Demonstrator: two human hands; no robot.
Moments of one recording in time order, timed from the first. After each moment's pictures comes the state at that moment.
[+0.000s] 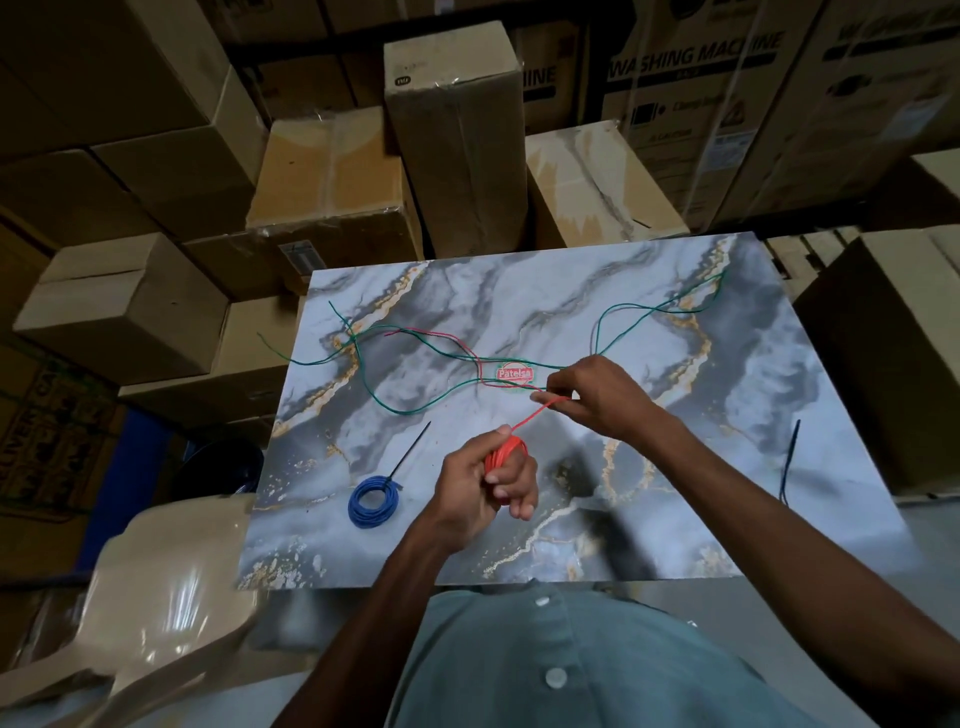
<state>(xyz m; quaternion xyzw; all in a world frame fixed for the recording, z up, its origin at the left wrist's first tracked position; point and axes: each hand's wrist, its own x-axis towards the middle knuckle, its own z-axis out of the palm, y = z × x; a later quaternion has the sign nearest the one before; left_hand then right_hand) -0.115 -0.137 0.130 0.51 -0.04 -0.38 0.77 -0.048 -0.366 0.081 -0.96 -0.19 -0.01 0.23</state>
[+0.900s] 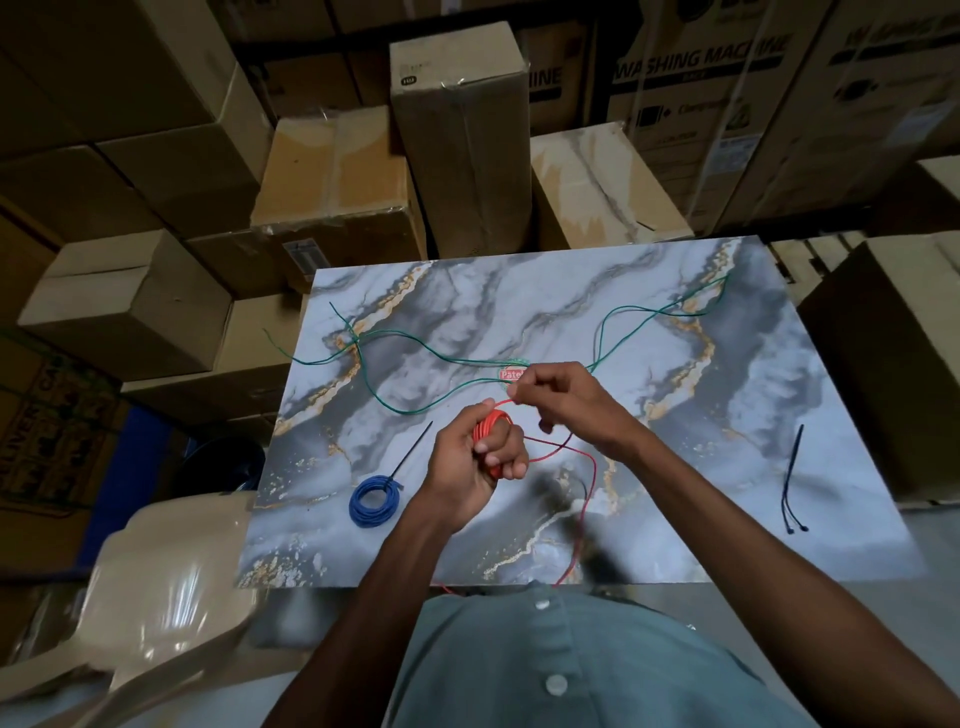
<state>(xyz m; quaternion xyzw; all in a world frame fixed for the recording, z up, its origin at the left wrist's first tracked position) -0.095 -0.141 0.138 0.48 0.06 -0.34 0.81 -0.071 -0.316 0.121 -0.72 -0.01 0.14 0.68</state>
